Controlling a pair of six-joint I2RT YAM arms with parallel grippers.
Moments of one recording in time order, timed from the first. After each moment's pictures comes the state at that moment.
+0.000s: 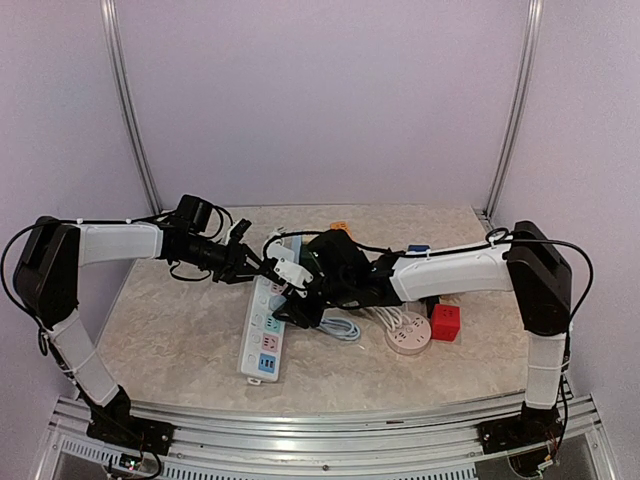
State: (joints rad) left arm -0.36 1.72 1.11 -0.25 0.81 -0.46; right arm 1.01 2.00 1.40 -0.02 -0.23 -0.22
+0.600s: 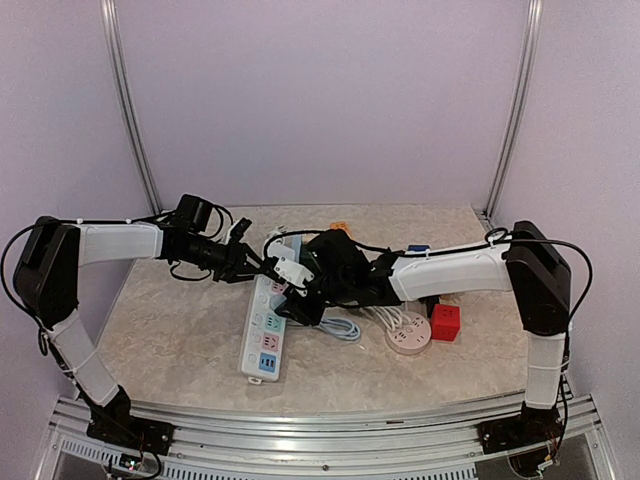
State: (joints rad) left arm -0.36 1.72 1.11 -0.25 0.82 -0.46; right arm 1.01 2.00 1.40 -0.03 -0.17 -0.23
